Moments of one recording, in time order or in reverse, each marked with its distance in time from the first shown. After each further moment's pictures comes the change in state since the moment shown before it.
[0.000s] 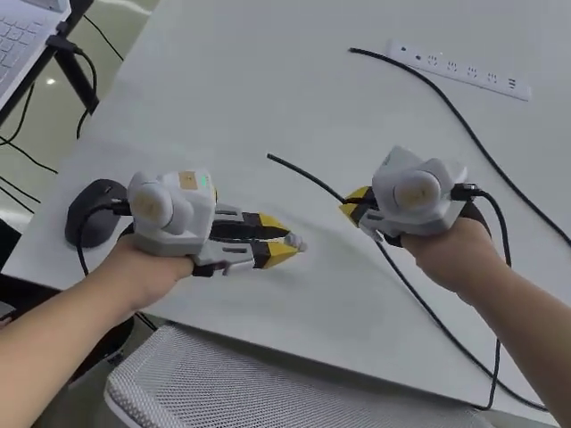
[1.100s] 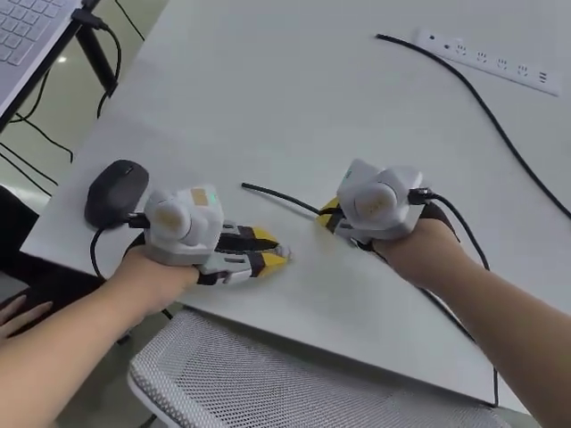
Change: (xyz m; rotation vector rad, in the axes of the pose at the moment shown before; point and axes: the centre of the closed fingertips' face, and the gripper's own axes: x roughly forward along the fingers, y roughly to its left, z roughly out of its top) left arm -0.008 0.016 -0.063 -0.087 0.073 0.072; right arm 0.051 0.043 -0.002 -0.088 0.057 0.107
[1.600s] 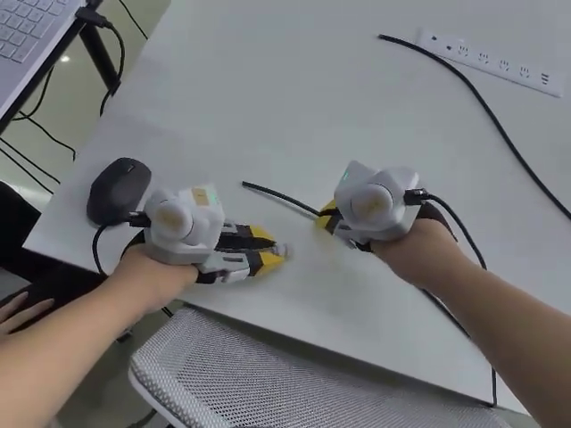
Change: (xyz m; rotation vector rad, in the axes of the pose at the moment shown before) left arm -0.002 0.003 -0.005 0.018 0.029 0.029; right arm 0.004 0.004 -0.003 -0.012 0.015 0.007
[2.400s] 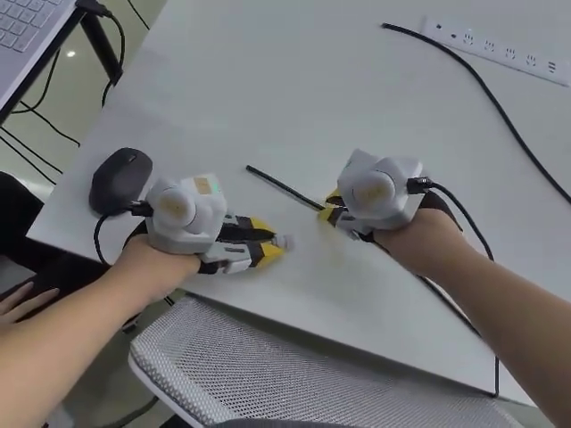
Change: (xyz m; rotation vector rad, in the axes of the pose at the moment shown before) left arm 0.000 0.001 0.000 -0.027 0.012 0.025; right arm -0.004 -0.003 -0.003 0.028 -0.007 -0.017
